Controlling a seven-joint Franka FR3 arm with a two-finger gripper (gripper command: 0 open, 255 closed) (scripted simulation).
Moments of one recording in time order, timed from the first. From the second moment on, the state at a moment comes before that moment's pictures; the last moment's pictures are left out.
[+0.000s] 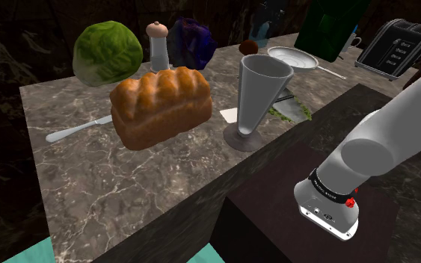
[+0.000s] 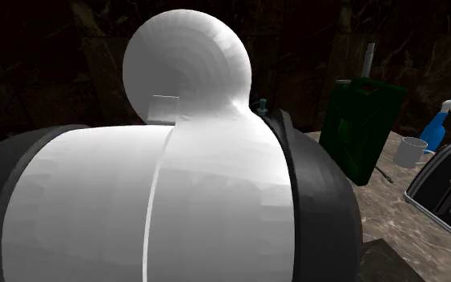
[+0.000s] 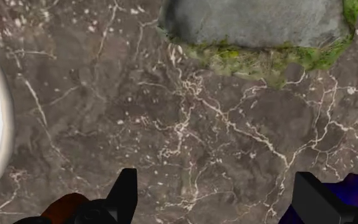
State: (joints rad) arm -0.06 -0.17 -0.27 -1.94 0.14 1.80 -0.29
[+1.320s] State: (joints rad) arm -0.32 0.62 -0.34 -1.10 0.50 1.57 -0.53
